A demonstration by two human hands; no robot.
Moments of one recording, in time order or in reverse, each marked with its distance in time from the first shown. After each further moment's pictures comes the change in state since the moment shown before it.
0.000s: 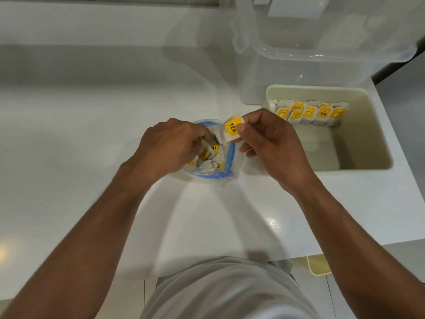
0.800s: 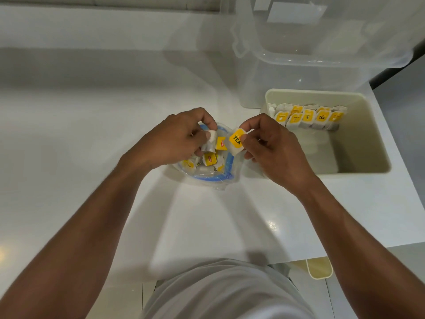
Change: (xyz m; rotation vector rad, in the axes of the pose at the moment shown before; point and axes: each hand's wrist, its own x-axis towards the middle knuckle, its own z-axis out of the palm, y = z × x) left_hand 0.006 0.002 -0.014 -0.634 -0.110 -0.014; right_hand 0.003 0.007 -0.007 -0.297 -0.013 -0.065
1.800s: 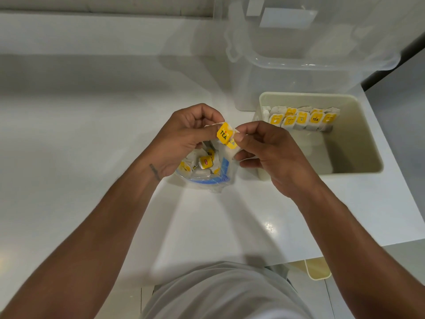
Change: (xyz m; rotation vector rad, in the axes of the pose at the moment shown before) left_hand 0.006 0.017 0.017 -0.635 0.080 0.052; right_hand -0.002 -0.012 -0.005 0.558 -0.085 0.293
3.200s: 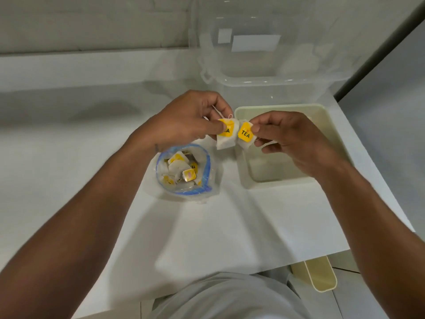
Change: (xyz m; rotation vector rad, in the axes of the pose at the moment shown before) left_hand 0.030 0.063 0.024 0.489 -0.222 0.132; right_hand -0.002 -0.028 -0.080 -0.145 0.023 -0.123
